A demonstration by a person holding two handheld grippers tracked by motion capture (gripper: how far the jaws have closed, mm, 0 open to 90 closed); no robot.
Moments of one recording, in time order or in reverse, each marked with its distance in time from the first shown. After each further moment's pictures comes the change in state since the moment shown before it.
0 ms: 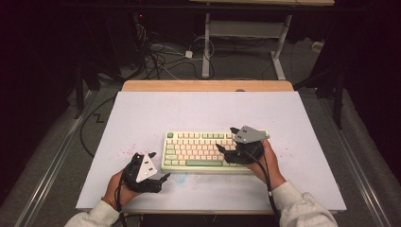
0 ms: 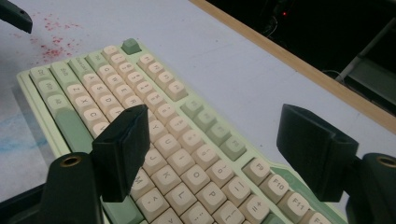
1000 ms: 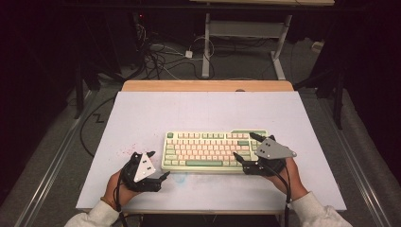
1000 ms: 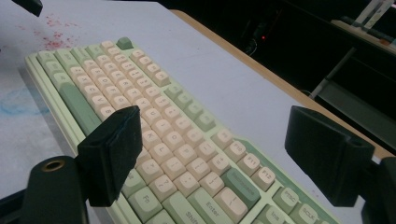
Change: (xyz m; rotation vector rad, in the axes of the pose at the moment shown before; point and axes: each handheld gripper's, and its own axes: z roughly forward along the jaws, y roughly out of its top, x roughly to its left) left arm 0.002 0.003 -0.006 -0.030 0.012 -0.023; right arm -0.005 -0.029 -0.053 -0.083 -0.068 -0.057
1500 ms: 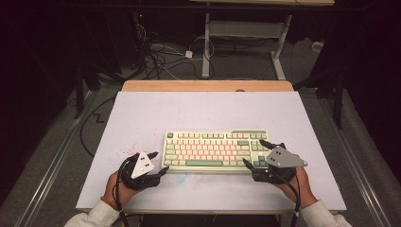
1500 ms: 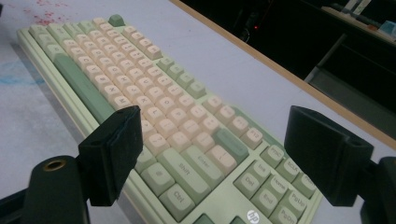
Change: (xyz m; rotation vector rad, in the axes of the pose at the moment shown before) left arm 0.005 0.008 -0.006 -0.009 -0.038 -0.040; right arm -0.002 -0.024 -0.022 0.032 -0.032 0.017
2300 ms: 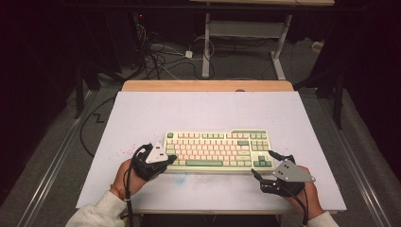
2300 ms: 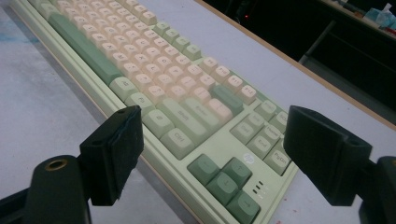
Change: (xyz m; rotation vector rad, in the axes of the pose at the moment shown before) left arm 0.002 0.050 0.020 0.113 -0.158 0.031; right arm 0.008 -0.030 -0.019 0.034 -0.044 -0.011
